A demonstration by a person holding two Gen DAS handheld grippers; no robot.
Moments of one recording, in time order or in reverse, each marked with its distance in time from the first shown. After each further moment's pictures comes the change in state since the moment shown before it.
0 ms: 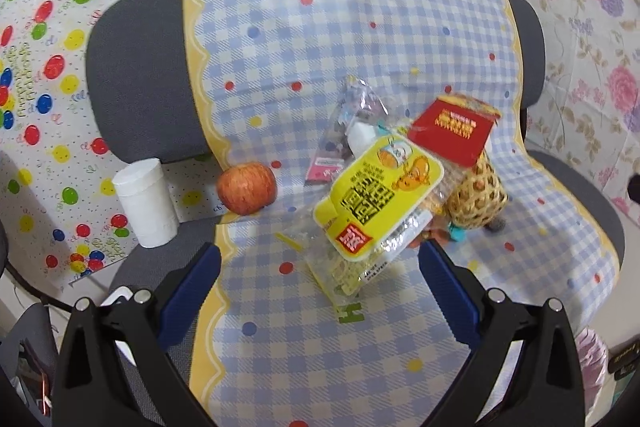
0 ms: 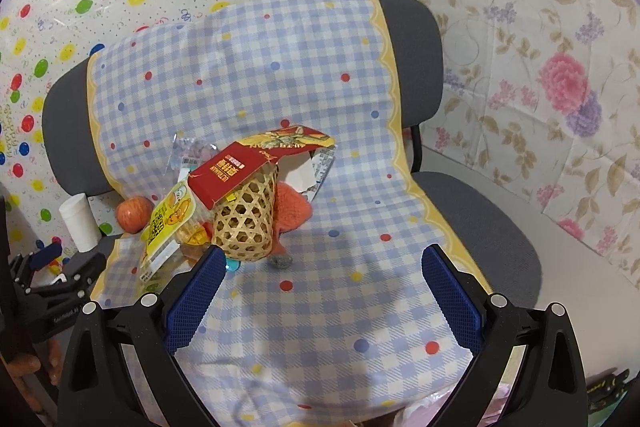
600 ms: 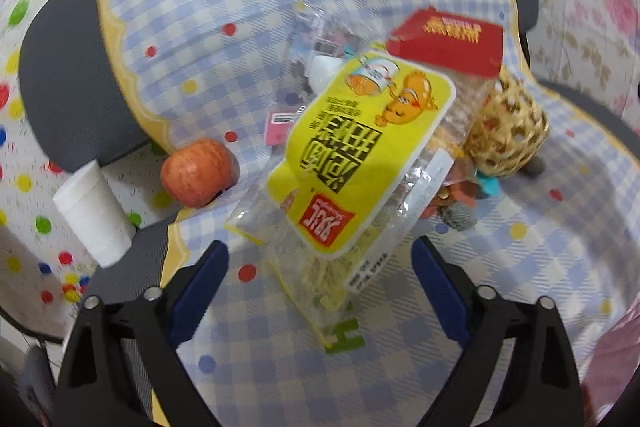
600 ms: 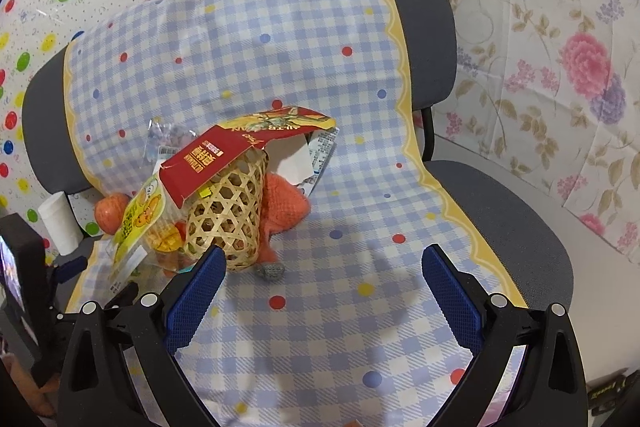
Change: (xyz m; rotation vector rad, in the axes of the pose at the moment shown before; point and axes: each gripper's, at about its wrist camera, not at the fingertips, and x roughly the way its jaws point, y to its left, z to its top) left arm 0.083 -0.036 -0.018 0.192 0.084 0.021; right arm 0.061 -0.002 -0.007 -0.001 0.084 -0.005
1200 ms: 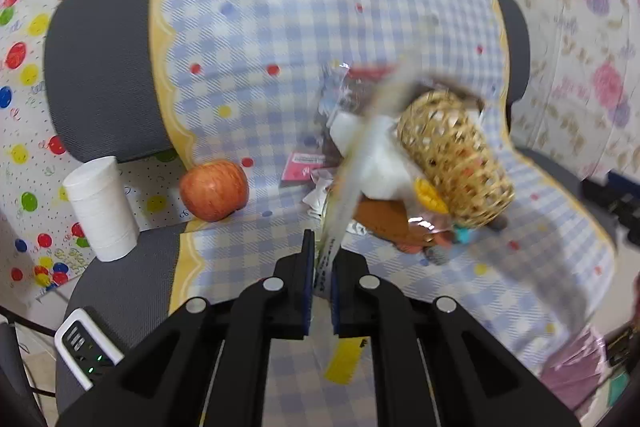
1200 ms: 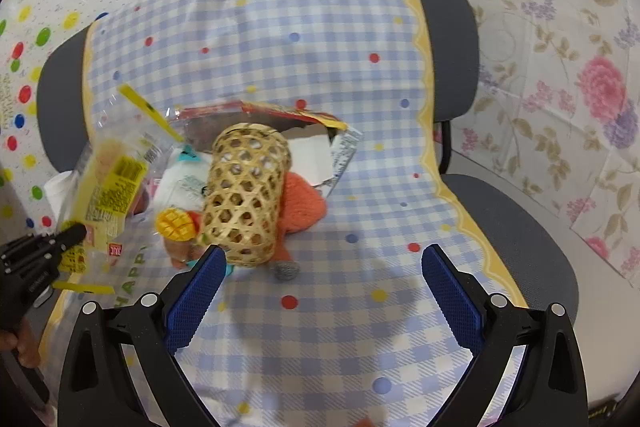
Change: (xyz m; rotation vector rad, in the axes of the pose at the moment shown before) left arm -0.054 0.053 -0.001 -0.186 -0.134 -0.135; right arm -0.001 0.016 -0.007 -0.094 -0.045 0.040
